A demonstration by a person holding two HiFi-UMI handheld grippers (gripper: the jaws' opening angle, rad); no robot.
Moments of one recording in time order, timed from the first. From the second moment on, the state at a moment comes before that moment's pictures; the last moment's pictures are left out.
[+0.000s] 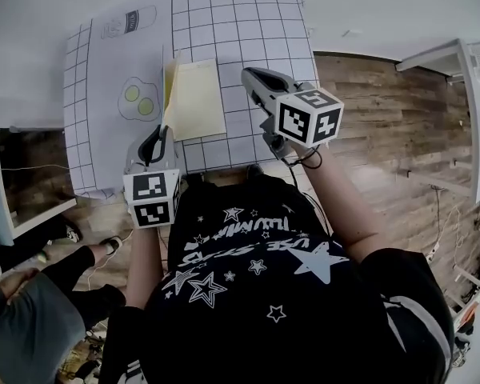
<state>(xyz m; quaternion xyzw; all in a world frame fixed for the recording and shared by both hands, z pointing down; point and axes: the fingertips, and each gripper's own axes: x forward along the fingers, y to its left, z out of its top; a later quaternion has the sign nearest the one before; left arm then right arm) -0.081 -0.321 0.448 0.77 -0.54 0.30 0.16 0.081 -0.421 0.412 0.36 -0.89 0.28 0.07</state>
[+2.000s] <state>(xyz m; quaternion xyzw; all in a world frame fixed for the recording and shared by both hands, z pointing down) -0.189 -0.263 0.463 0.79 -0.54 0.23 0.15 -0.009 -0.325 0.386 0.40 -0.88 0.24 0.09</state>
